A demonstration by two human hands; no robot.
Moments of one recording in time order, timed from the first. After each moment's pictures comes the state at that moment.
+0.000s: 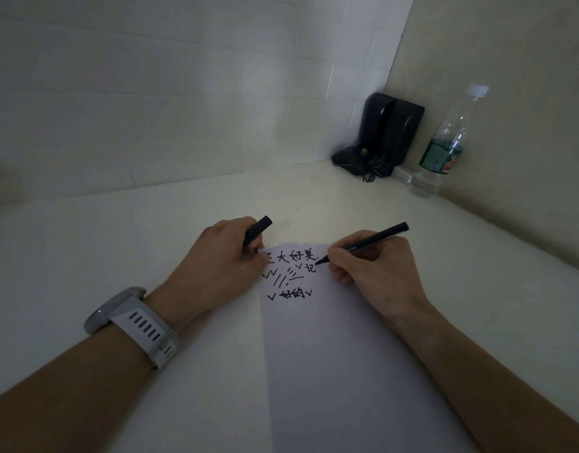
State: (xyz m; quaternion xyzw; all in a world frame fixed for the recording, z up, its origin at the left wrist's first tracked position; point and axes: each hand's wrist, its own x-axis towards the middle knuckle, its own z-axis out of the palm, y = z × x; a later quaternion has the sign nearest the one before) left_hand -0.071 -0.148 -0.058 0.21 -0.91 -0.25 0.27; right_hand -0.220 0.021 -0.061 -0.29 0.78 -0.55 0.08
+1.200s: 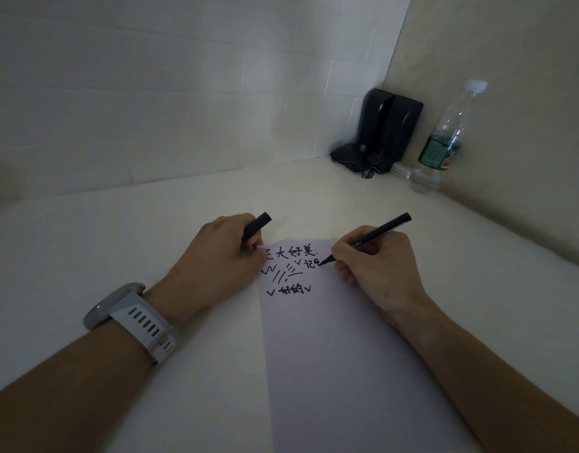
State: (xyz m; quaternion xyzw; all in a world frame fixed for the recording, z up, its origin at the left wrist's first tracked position) left_hand -0.071 -0.147 -0.057 0.21 -0.91 -0.25 0.27; right_hand -0.216 0.021 -0.057 -0.26 0.79 -0.55 0.09
